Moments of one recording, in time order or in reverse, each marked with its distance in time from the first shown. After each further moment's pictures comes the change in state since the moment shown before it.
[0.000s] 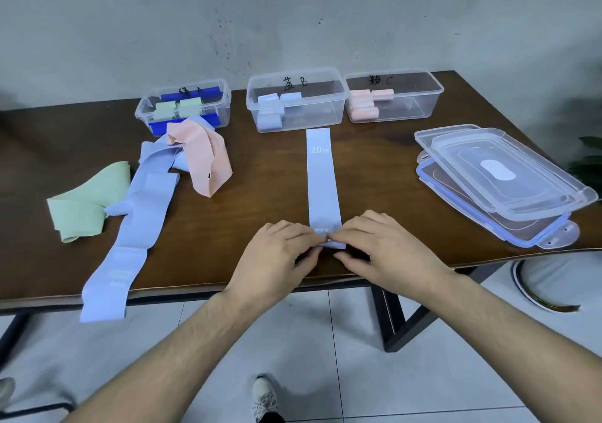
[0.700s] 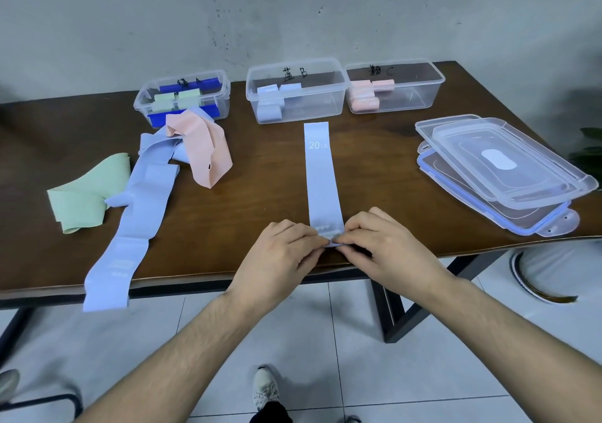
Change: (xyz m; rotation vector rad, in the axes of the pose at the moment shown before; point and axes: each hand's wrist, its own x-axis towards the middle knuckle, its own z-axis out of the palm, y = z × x) left_hand -0.014 0.004 0.005 -0.019 0.029 0.059; right_hand -0.010 -0.011 0.007 0.117 0.090 0.069
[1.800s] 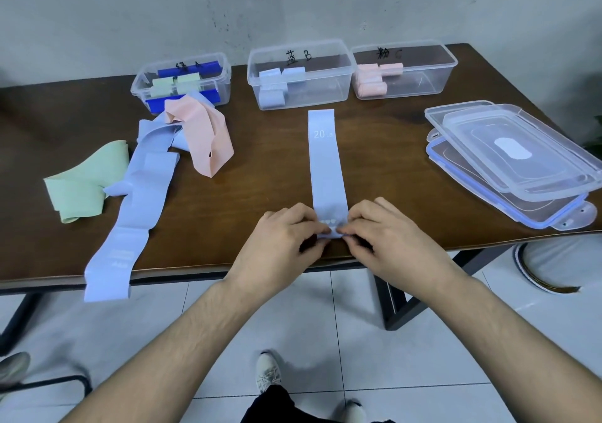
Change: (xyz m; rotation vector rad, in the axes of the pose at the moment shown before) left_hand 0.008 0.001 -0.011 -0.044 -0.131 -0.118; right_hand 0.004 -0.013 -0.007 -0.118 -0.047 -0.005
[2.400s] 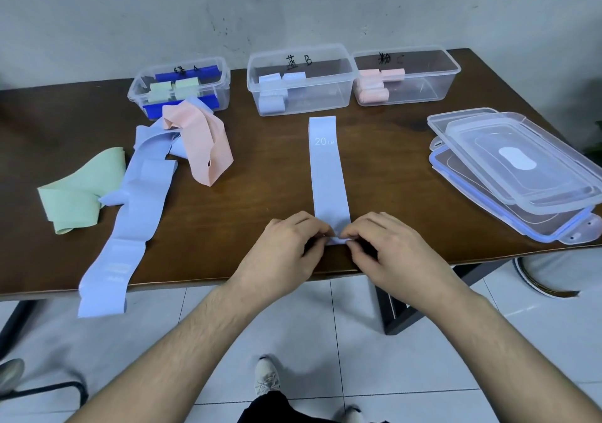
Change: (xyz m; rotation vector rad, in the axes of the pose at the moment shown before) left_hand 0.014 -0.003 0.000 -0.114 -0.081 -0.119; right_hand 0.004 0.000 0.002 0.162 -0.048 0.191
